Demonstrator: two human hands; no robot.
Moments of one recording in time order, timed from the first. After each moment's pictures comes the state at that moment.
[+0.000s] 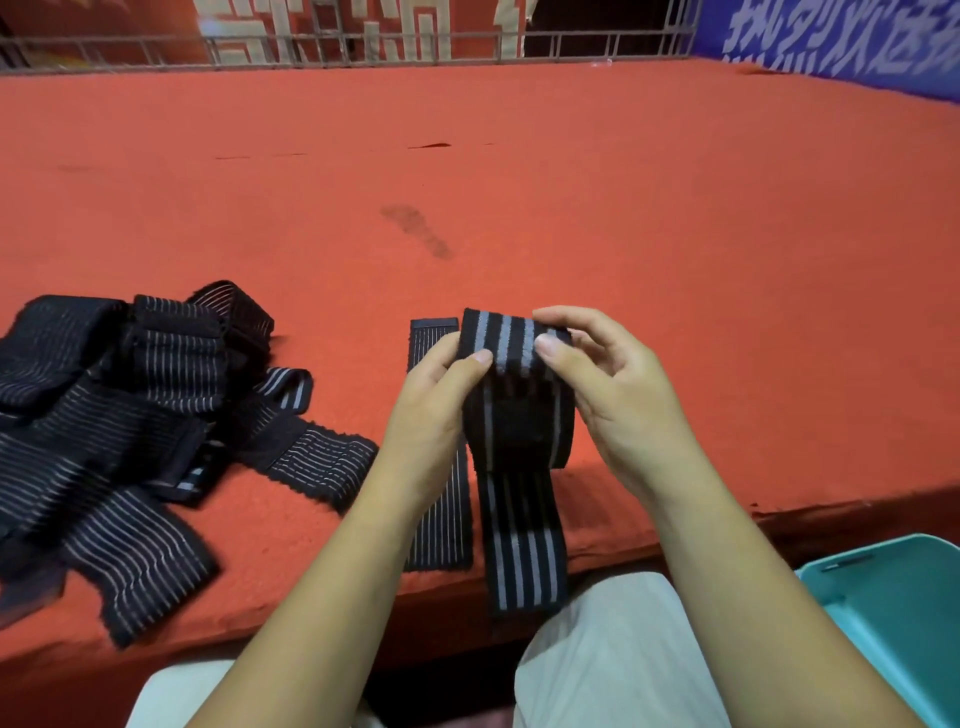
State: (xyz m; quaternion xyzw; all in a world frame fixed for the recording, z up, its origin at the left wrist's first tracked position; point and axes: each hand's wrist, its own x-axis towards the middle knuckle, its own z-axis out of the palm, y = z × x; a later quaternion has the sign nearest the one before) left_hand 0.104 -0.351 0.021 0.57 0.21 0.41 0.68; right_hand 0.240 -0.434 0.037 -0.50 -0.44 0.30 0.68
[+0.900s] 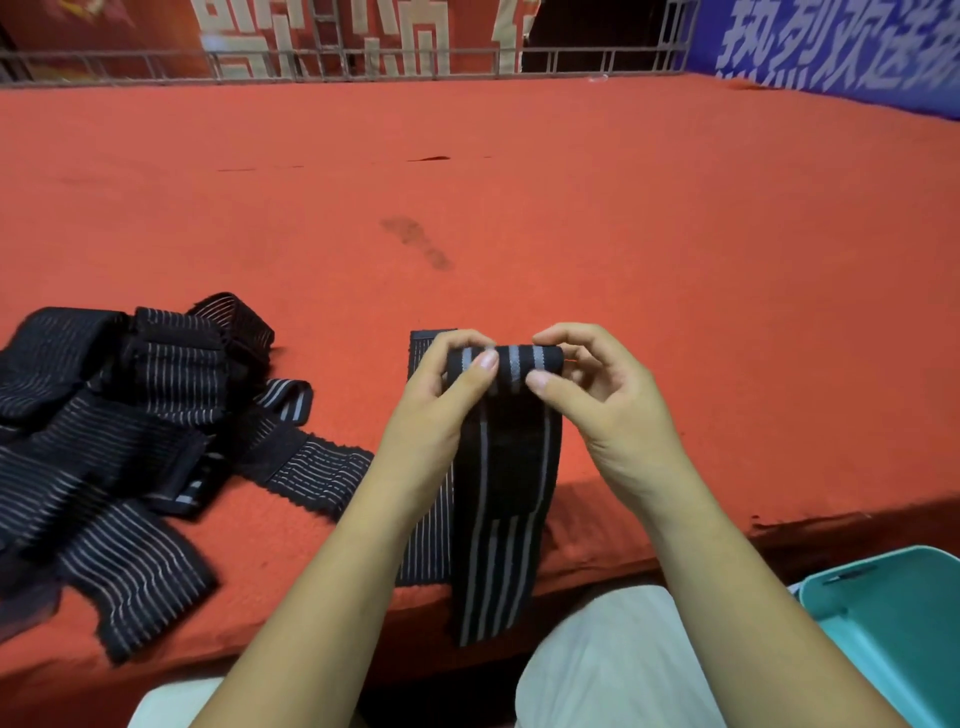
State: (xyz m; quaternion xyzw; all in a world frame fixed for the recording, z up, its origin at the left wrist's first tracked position) left_hand 0.098 -0.347 0.025 0.64 0.21 0.38 0.64; right_hand 0.241 -0.432 0.029 -0.51 -0.48 0.27 0.67
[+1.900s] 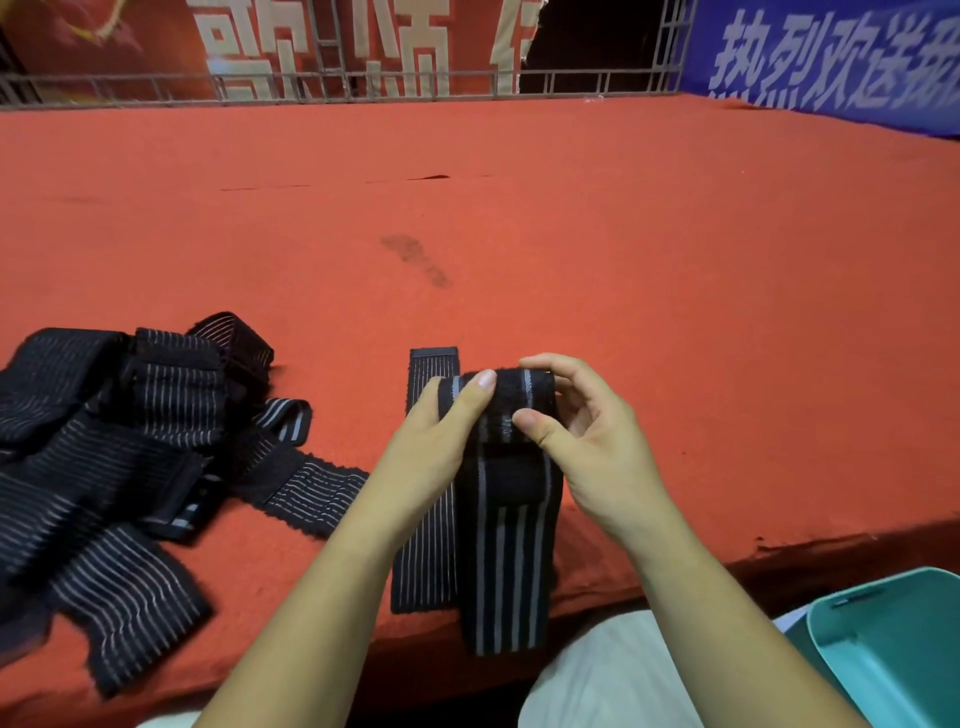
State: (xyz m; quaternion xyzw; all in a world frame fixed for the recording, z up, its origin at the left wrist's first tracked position) left_hand 0.094 -0.339 0.022 0.66 0.33 0.31 0.60; right_hand 0.233 -0.428 0.018 -0.51 -0.49 0.26 0.66
